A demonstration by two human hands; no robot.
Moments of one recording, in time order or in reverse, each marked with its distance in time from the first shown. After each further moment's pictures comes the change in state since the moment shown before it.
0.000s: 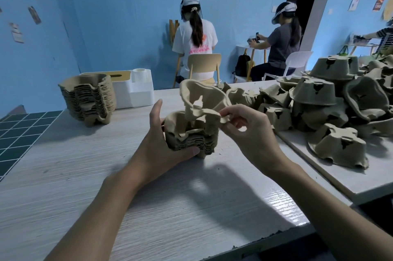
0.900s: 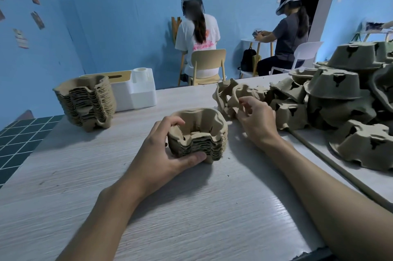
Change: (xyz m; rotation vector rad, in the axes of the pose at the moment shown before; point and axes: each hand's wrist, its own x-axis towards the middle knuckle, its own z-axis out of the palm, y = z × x) left_hand 0.003 -0.013 -0.001 0.075 0.022 0.064; right_hand 0.059 0.098 0.016 -0.414 0.155 0.265
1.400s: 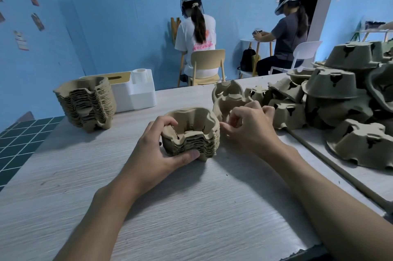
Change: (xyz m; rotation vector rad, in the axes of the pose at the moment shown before) left_hand -0.002 0.000 -0.007 0.035 0.027 -0.030; right_hand -0.028 -0.027 -0.021 -0.207 -0.154 -0.229
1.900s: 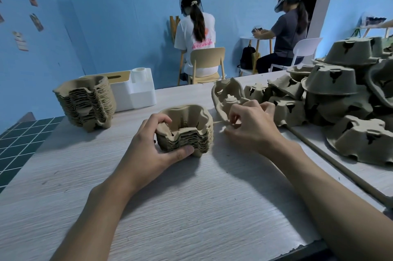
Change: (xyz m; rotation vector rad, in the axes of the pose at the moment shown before) left_hand 0.000 -0.002 -0.007 0.020 0.018 -0.031; right_hand -0.003 0.001 -0.006 -0.116 -0.054 -0.078
